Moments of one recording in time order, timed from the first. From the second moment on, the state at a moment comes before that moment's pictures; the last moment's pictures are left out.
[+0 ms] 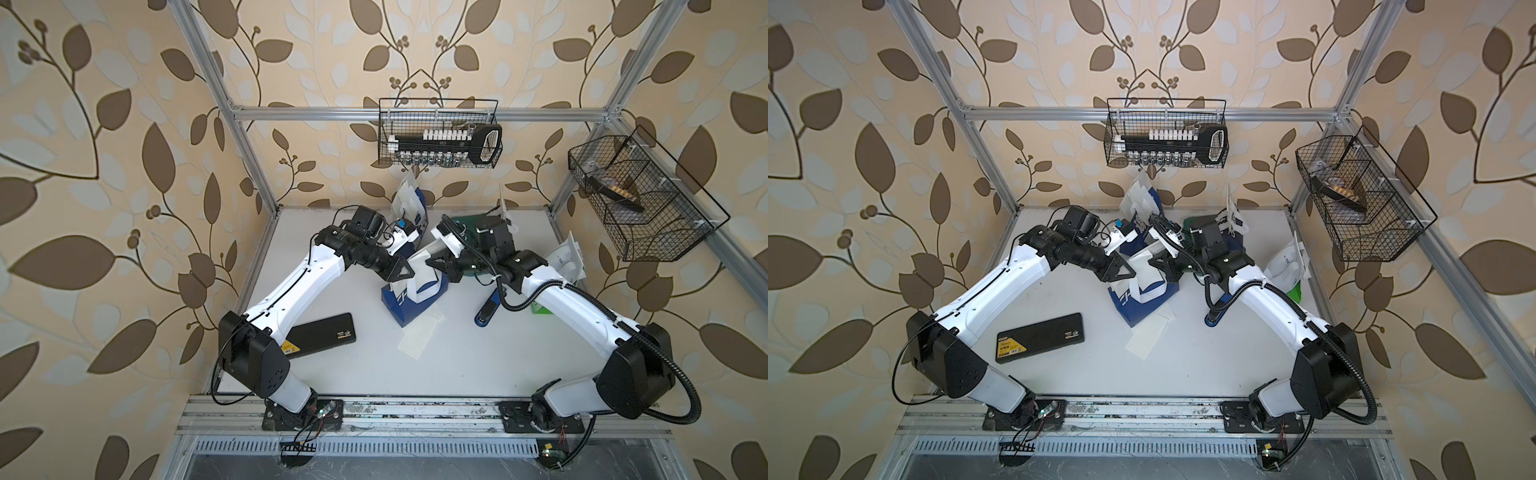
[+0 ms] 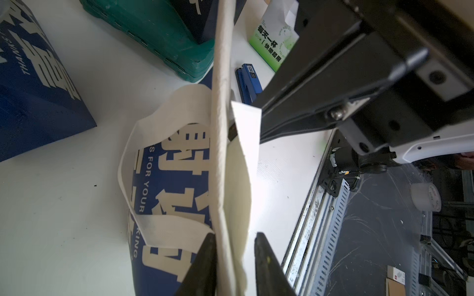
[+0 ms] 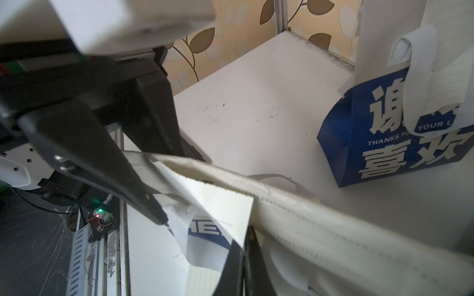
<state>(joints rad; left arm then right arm) -0.49 1.54 1.51 -0.93 0.62 0.12 0.47 1.45 1.20 -0.35 -0.57 -0.09</state>
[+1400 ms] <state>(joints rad) -0.49 1.54 1.51 -0.88 0.54 0.09 0.46 1.45 1.20 -0.33 -0.65 -0.05</state>
